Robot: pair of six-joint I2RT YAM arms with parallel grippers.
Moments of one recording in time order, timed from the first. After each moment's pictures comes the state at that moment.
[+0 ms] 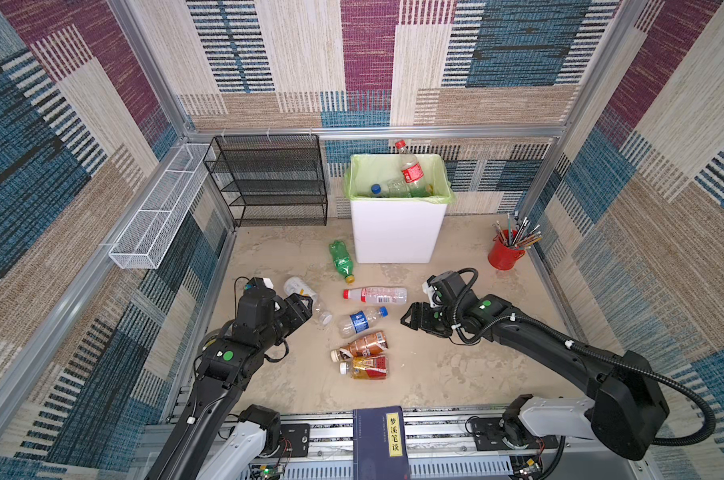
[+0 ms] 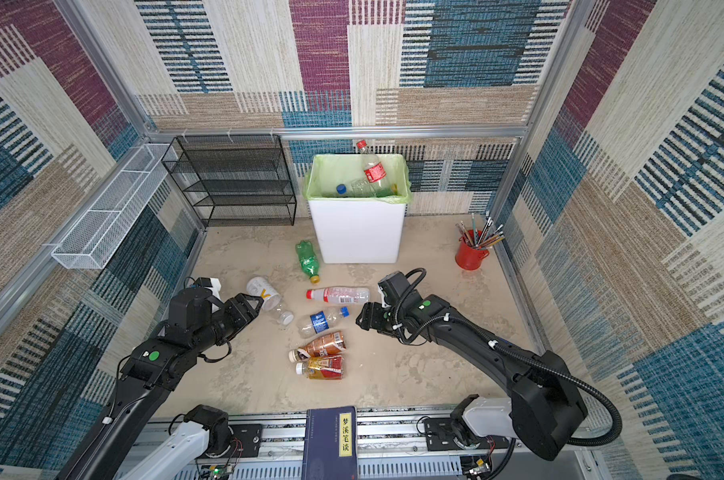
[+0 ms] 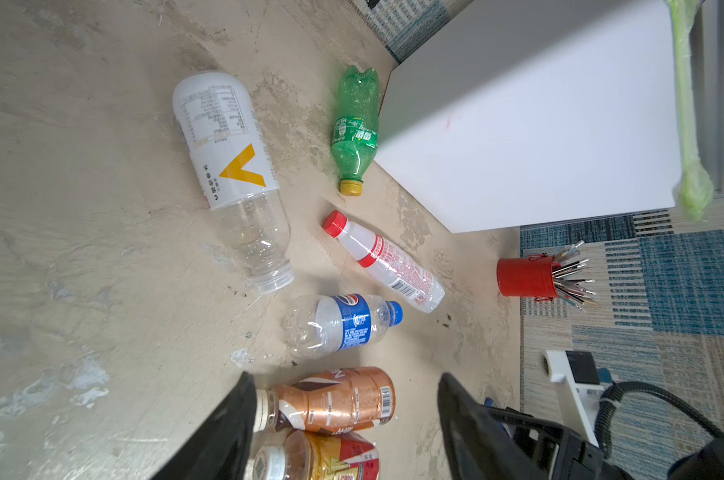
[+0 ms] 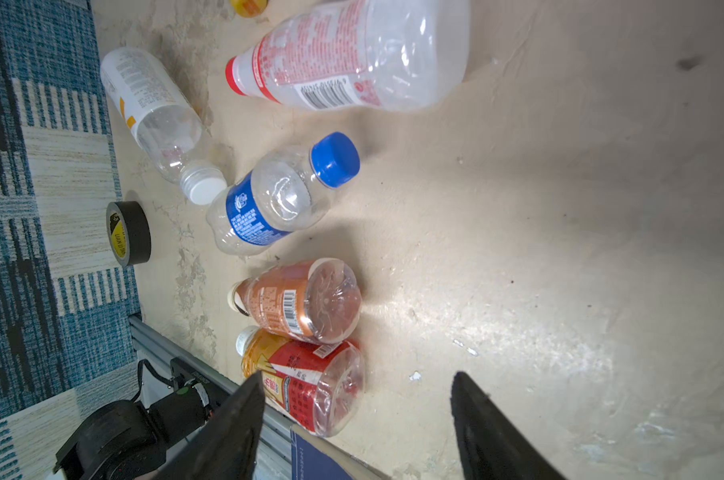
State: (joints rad) left arm -0.29 0.74 0.83 -0.73 0.07 -0.90; right arm 0.64 1.32 0.91 -0.56 -0.28 0.81
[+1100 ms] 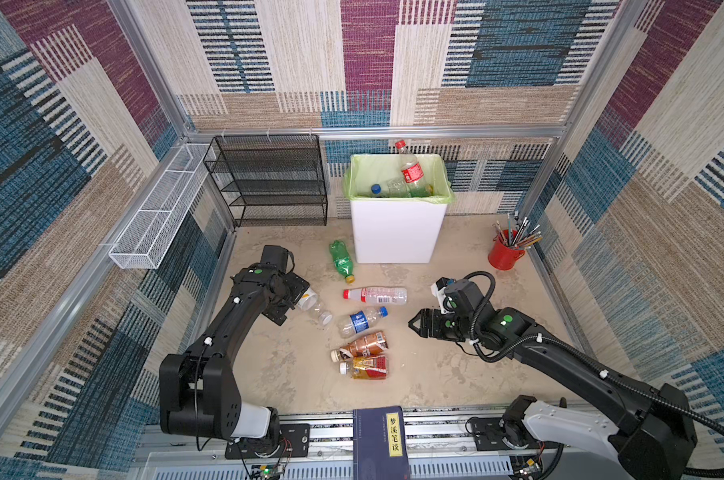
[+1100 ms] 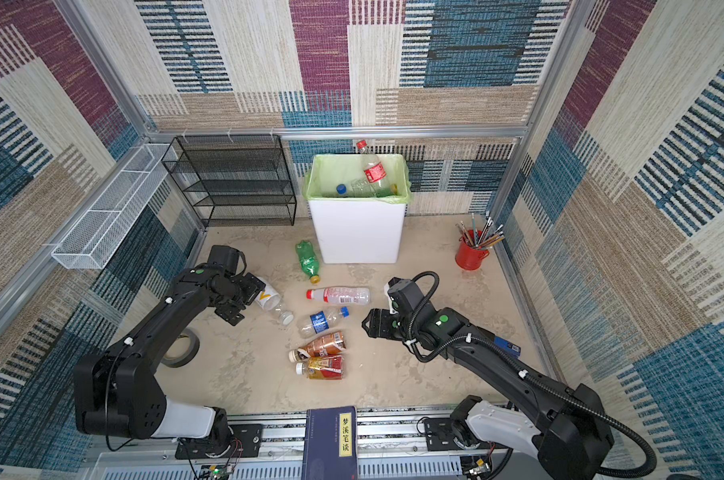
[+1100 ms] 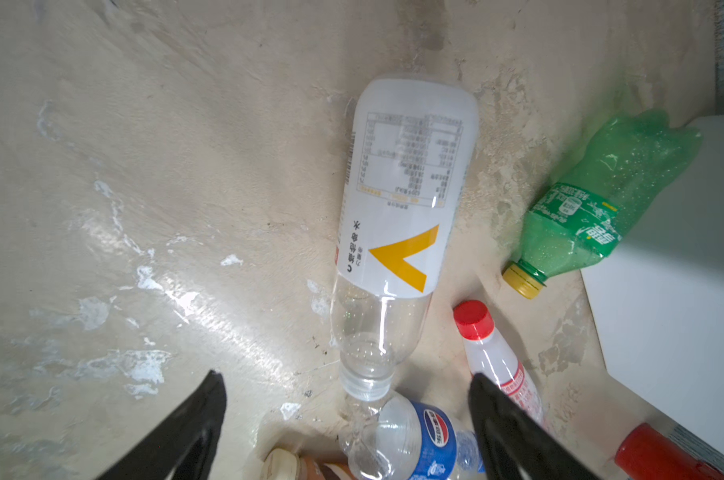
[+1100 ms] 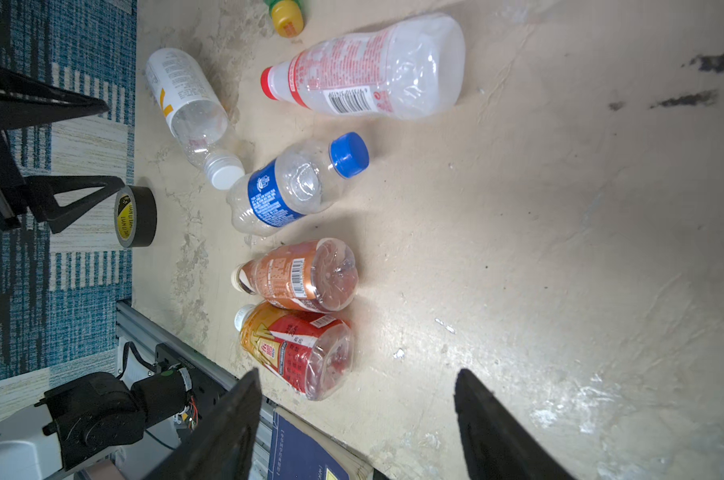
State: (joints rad) left arm -0.10 1.46 1.13 -0.85 0.03 -1.05; right arm 0.67 1.10 0.83 -0.59 -0.17 0.71
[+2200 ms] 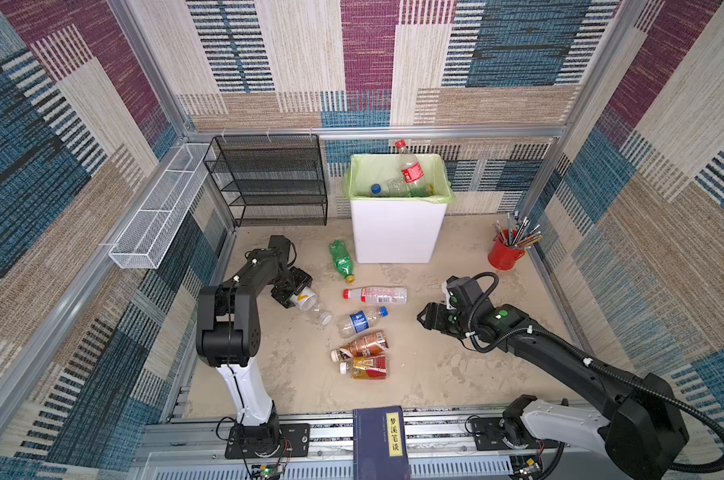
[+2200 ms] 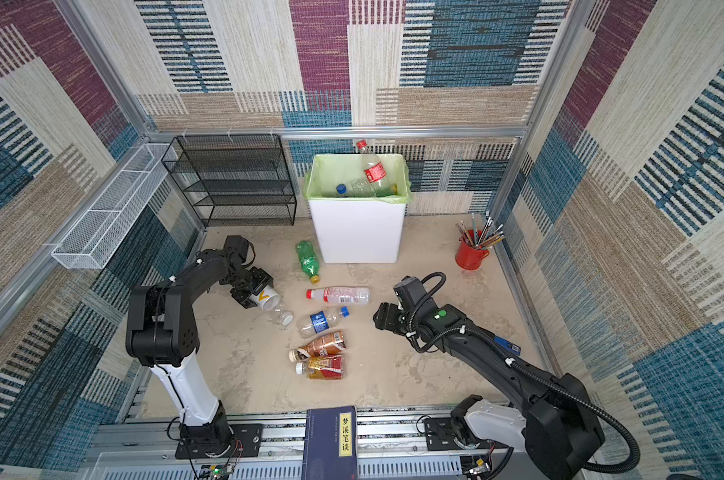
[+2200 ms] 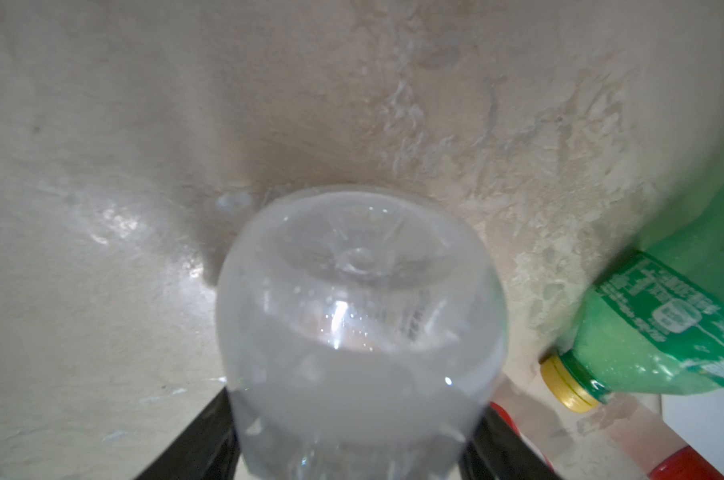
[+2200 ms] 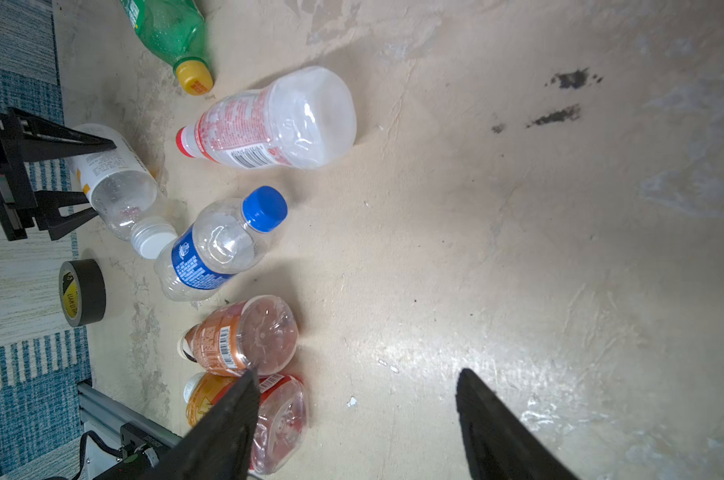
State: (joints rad) left arm -0.02 1.89 1.35 -0.82 0.19 -0.88; right arm 0.55 1.18 0.79 -0.53 -0.14 0.76
